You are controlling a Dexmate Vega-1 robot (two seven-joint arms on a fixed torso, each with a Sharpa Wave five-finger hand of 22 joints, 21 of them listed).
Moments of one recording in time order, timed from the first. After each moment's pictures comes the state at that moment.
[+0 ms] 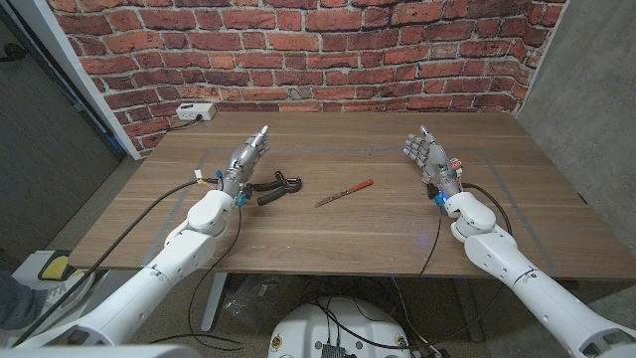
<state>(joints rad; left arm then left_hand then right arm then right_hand) 0.97 0.58 0.35 -1.48 -0.47 -0.30 0.16 0.61 0.00 -0.13 -0.02 0.32 0.07 0.06 0.22 0.19 0.13 -0.01 0.22 0.19 0.11 0.01 0.20 0.18 0.13 0.03 0.23 0.18 -1.00 -0.55 -0.34 -1.49 0.67 0.31 -0.04 0.25 0.04 0.23 -0.10 0.17 0.24 0.10 0.19 0.20 0.26 0.13 0.23 0.18 0.15 0.10 0.19 0.18 0.19 0.00 0.33 0.18</state>
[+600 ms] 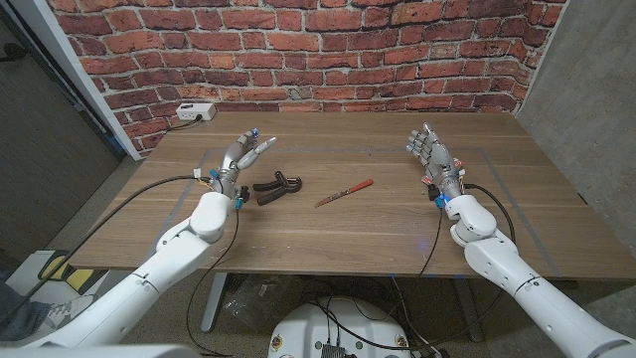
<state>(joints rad) 1.07 0.68 0.33 -1.74 -0.15 -0.04 0.47 0.72 -0.09 -0.15 -0.10 0.33 0.18 0.03 0.23 0.19 0.26 -0.04 0.24 0.19 0.24 -0.01 0.22 0.18 0.27 0.04 0.26 0.18 -1.04 -0.54 -0.33 -1.53 0.60 0.37 -0.11 0.25 0.04 0.23 -0.10 0.17 0.26 0.09 0.20 0.20 0.27 0.12 0.23 0.18 0.16 0.10 0.19 0.18 0.20 -0.01 0.33 0.18</state>
